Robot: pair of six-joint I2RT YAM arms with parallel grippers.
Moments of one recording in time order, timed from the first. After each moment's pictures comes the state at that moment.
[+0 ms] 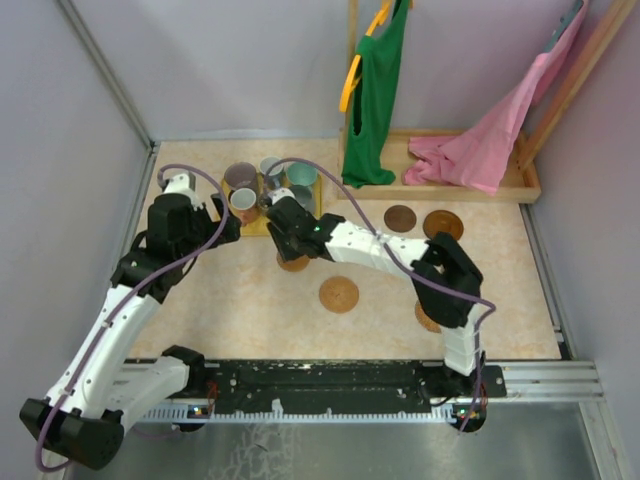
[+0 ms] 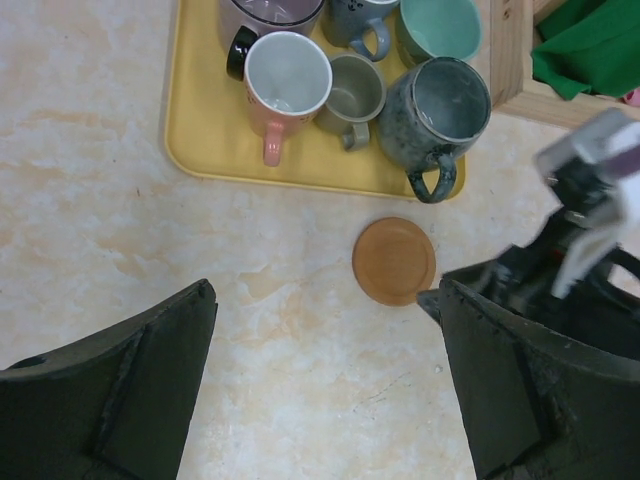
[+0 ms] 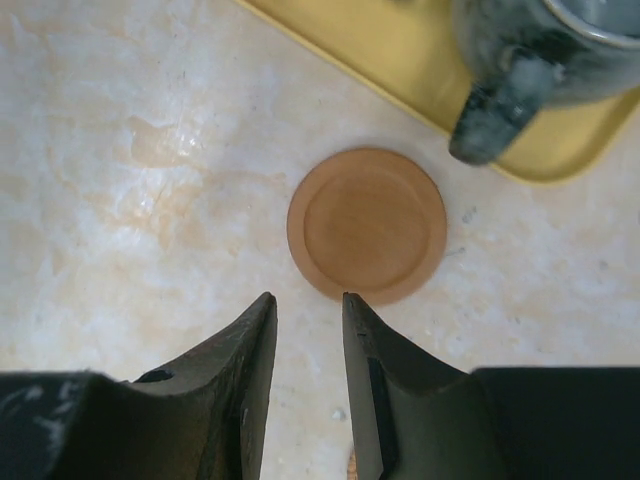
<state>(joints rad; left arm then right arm) -0.33 0.91 0.97 -0.56 -0.19 -0.42 0.98 1.97 1.56 -0.43 0.19 0.34</state>
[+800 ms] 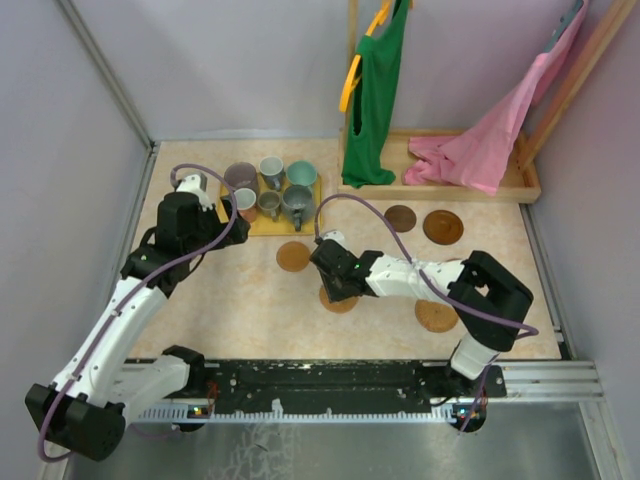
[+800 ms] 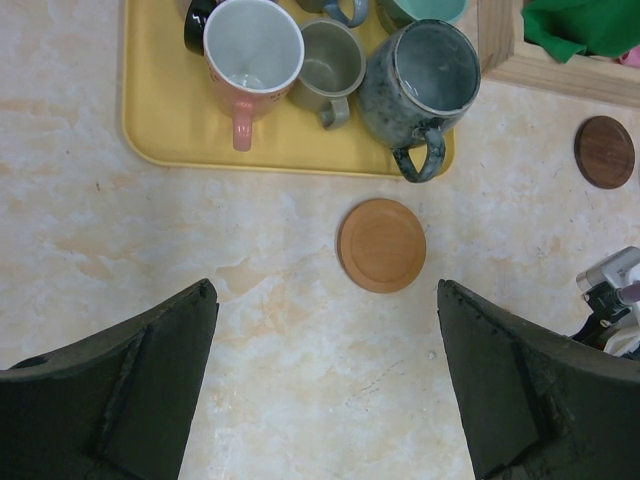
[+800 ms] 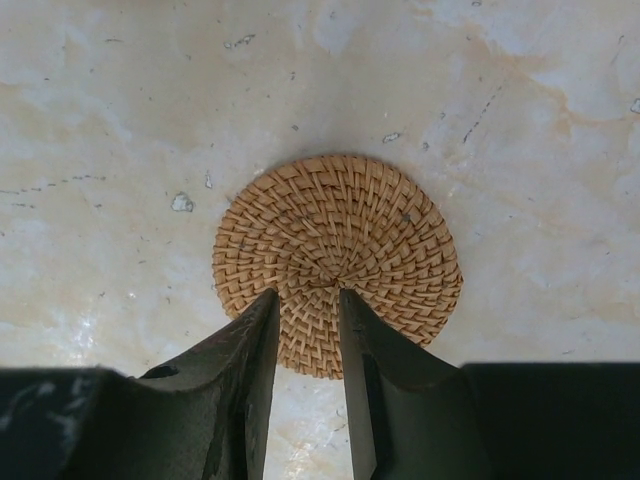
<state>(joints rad) -0.33 0.96 0.93 -0.51 -0.11 -0.41 0.98 1.64 0.97 -0.41 0.23 0.53</state>
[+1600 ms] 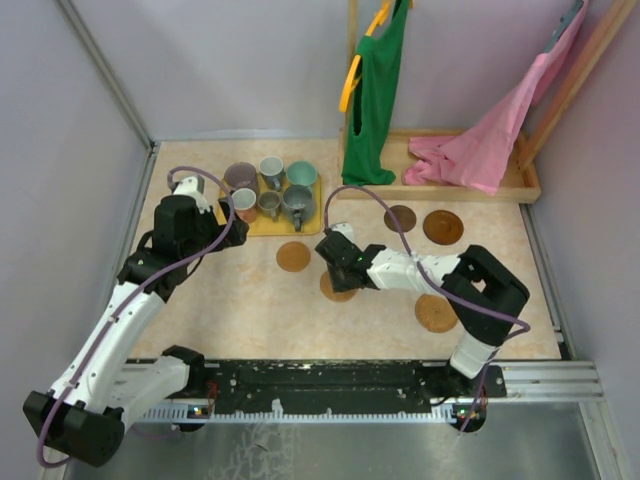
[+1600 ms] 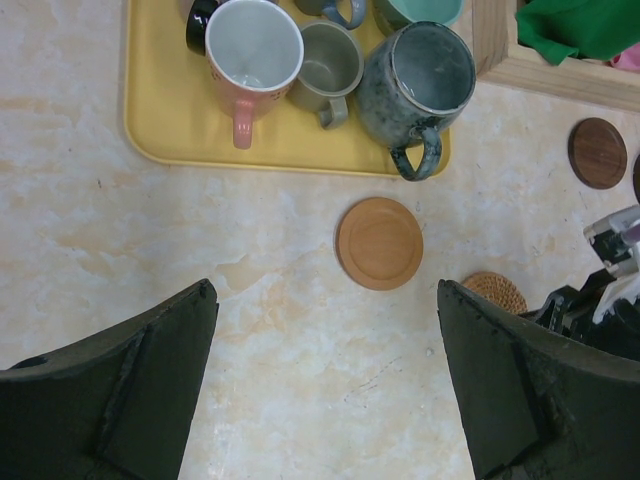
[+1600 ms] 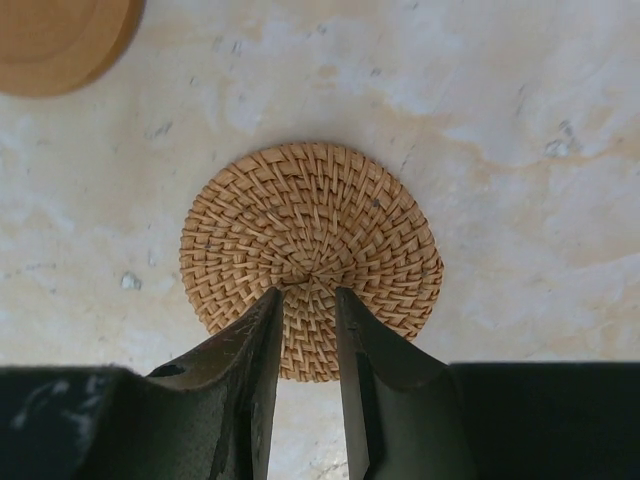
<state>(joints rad) -0.33 0.93 0.92 -0.52 -0.11 -0.42 0.91 1.67 0.95 -0.36 0.26 0.56</state>
